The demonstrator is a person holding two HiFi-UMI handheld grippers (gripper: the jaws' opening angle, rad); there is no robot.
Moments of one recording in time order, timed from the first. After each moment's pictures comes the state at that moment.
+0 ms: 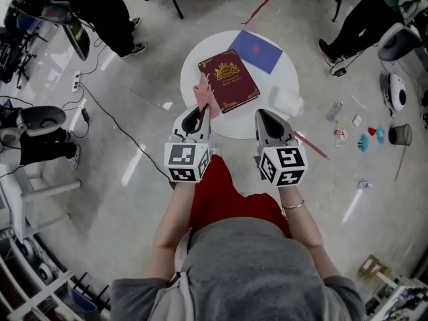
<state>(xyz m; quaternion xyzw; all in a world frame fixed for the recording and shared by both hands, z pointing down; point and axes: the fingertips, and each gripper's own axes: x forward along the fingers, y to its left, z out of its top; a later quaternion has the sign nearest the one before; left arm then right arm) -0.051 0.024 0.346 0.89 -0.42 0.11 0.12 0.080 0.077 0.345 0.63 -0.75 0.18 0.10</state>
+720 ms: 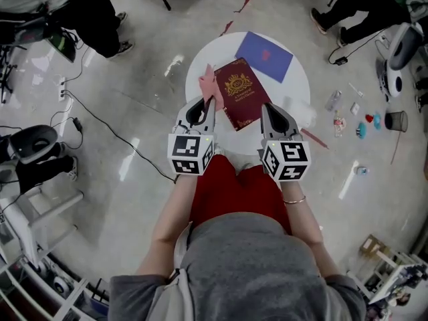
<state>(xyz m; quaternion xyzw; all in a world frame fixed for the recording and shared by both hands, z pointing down) -0.057 -0.104 0.380 0.91 -0.36 0.12 0.16 0.071 -0.038 0.373 0.67 -0.69 0.21 0.14</state>
